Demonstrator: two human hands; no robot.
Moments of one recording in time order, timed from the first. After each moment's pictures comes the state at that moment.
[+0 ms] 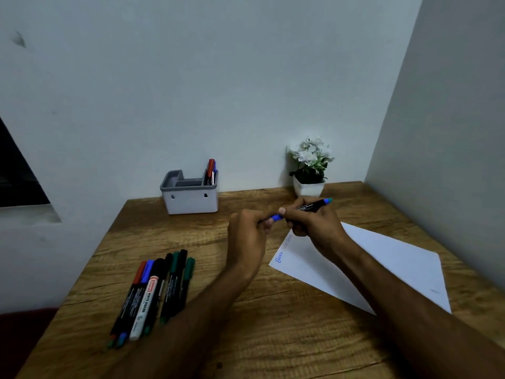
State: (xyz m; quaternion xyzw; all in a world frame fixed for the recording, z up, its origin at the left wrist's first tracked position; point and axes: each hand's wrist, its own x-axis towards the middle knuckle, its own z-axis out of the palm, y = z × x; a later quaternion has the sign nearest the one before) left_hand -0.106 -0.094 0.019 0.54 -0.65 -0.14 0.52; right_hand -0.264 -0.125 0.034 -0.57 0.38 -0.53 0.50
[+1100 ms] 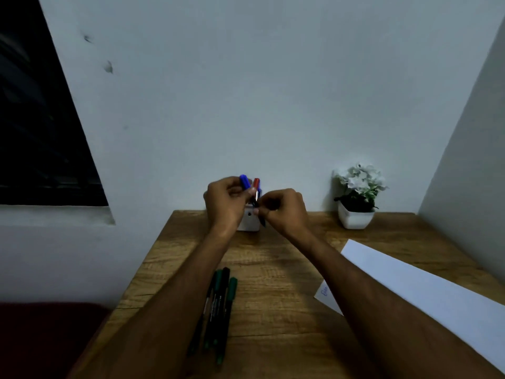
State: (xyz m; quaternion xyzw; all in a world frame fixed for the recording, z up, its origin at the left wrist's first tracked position) left_hand 0.011 -0.143 0.089 0.56 -0.49 -0.15 0.65; right_hand -0.123 -0.187 0.066 -0.76 0.44 -0.43 0.20
